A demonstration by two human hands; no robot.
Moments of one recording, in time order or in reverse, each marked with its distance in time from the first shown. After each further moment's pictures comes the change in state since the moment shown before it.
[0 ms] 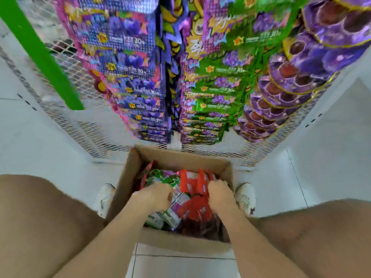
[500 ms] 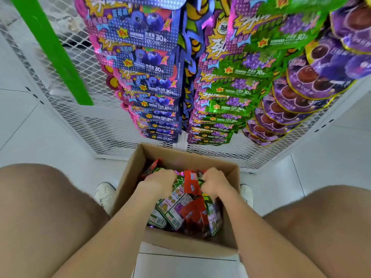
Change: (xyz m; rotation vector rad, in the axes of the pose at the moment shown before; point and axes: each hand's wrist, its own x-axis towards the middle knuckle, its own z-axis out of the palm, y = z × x) left_hand 0.005 -0.008 -0.026 -0.027 0.070 -0.074; right_hand 0.029 -0.028 -0.038 0.379 -0.187 0.032
